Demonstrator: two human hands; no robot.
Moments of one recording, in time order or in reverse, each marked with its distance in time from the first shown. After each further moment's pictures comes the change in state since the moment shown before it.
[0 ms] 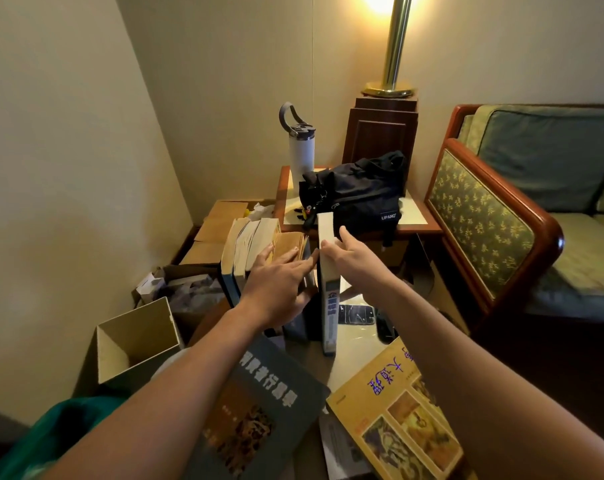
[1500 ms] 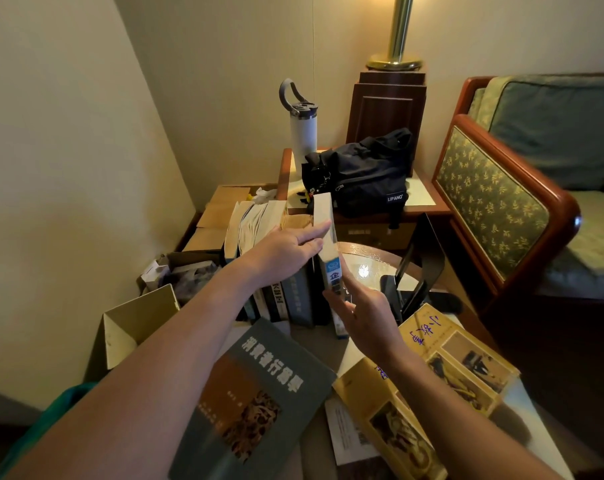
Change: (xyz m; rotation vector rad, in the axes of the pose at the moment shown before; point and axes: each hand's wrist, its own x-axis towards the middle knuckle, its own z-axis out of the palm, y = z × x) left_hand 0.017 -0.002 -0.034 -0.724 -0.274 -0.199; right_hand -0.027 0.117 0.033 -0.372 0.153 -0.636
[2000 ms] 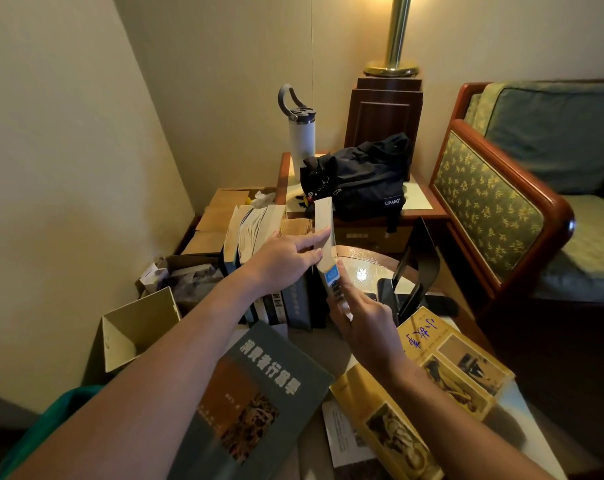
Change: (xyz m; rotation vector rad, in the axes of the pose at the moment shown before) left_hand -0.005 0.004 0.007 0.023 0.036 0.020; right_hand -0.014 -0.005 -0.004 -0.212 0.088 -0.071
